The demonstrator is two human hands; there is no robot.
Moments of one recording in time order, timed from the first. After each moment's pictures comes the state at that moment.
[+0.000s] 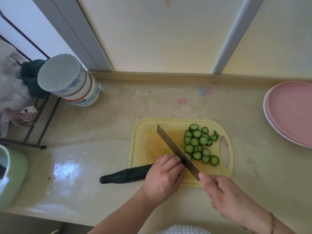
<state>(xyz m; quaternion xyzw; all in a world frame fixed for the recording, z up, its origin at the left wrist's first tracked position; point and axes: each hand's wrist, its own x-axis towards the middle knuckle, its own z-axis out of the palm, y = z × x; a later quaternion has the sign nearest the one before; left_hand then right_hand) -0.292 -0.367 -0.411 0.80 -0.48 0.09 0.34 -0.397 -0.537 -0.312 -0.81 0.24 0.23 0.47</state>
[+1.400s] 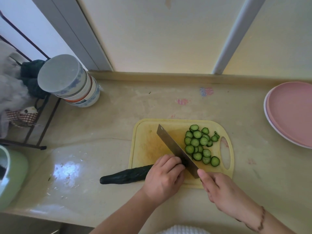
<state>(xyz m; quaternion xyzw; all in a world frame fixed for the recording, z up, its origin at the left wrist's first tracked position) -0.292 -0.368 -0.410 0.80 -0.48 0.09 0.35 -0.392 -0.540 -0.330 -0.82 0.26 0.22 0.46</state>
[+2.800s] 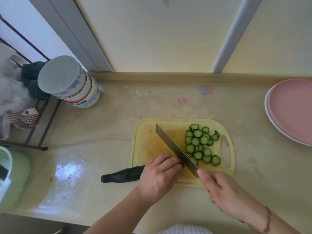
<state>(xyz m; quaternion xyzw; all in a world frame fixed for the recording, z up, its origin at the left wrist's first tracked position) -0.282 -0.352 -0.407 0.80 -0.50 0.11 0.31 -0.391 -0.539 -0.319 -0.81 0.24 0.22 0.49</state>
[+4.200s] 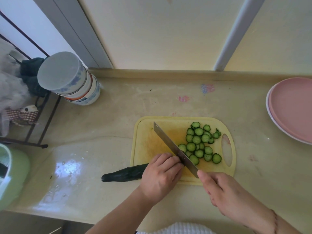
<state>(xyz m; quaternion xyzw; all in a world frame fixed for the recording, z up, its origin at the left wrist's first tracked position) -0.287 -0.354 -0.411 0.80 -0.50 0.12 0.32 -0.391 -0.530 -0.298 -0.82 0.24 0.23 0.47</state>
